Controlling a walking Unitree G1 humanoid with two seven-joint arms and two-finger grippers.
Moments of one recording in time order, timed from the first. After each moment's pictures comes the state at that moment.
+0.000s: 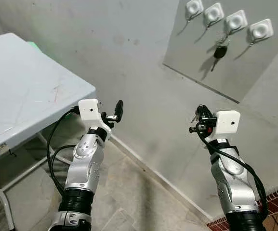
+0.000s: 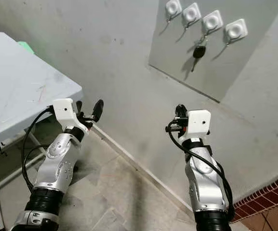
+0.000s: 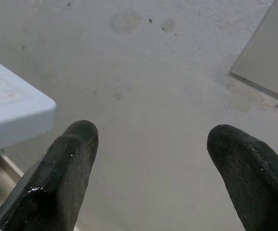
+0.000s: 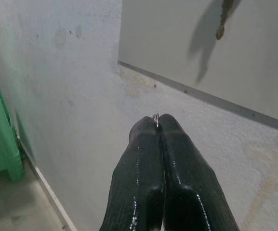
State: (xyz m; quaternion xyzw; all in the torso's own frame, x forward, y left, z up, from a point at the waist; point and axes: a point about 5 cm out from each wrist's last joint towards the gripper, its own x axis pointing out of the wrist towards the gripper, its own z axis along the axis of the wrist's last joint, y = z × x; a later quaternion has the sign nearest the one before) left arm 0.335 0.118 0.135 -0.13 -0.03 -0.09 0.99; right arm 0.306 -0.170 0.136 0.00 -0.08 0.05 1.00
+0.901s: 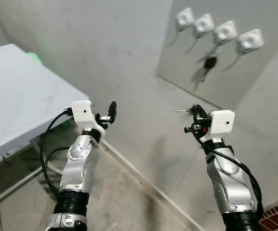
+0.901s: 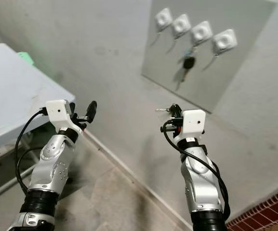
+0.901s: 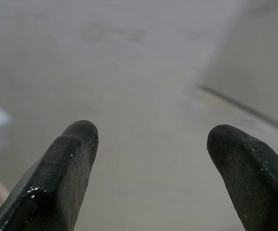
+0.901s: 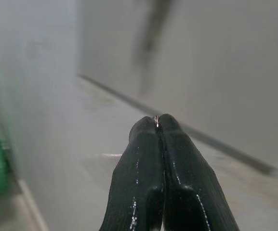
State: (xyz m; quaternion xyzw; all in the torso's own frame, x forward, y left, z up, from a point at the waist) left arm 0.331 0.104 0.133 -0.14 -0.02 -0.10 0.98; right arm 0.302 -0.179 0.130 -0.01 -0.07 0.04 1.00
